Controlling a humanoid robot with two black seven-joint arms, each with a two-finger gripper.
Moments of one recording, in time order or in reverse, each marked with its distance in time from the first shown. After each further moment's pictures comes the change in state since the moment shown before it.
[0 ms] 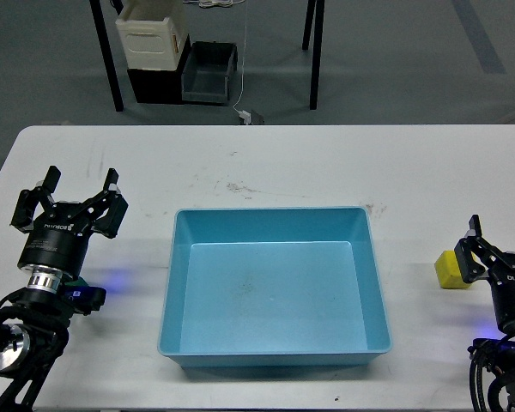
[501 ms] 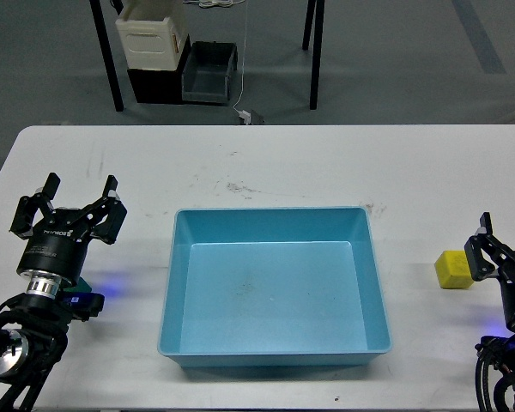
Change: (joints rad) left arm 0.009 0.000 -0.005 0.000 0.002 0.010 -0.003; right arm 0.001 -0.015 0.062 -0.014 -0.030 0.061 0.009
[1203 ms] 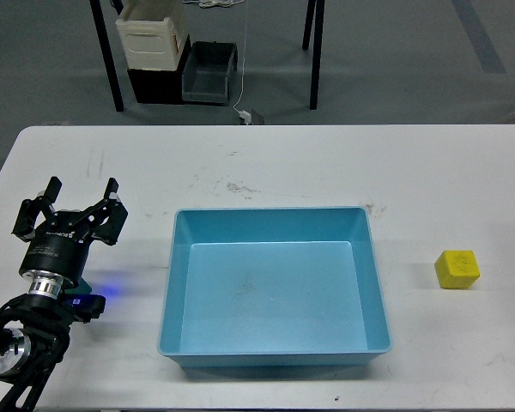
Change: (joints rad) left arm -0.005 -0.007 0.003 0.012 -0.002 0.027 -0.004; right arm 0.369 -0.371 0.043 -0.077 -1.270 -0.272 0.077
